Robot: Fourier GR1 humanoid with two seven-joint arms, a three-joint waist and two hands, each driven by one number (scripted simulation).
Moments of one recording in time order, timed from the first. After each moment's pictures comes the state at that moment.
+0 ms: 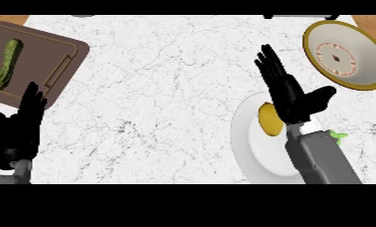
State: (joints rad) left arm -0.02 0.52 -0.12 -1.39 0.38 0.44 0.03; right arm -0.31 -0.22 0.21 -1.34 -0.34 -0.10 -0.10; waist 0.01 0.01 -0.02
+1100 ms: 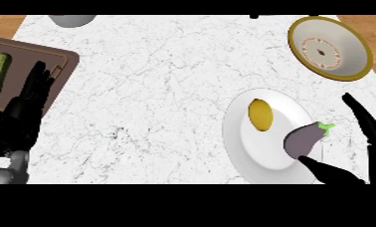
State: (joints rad) left arm -0.07 0.57 -0.15 -1.53 0.31 0.36 0.02; right arm 0.22 -0.66 0.26 -1.97 0.40 -0.53 0.34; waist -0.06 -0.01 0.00
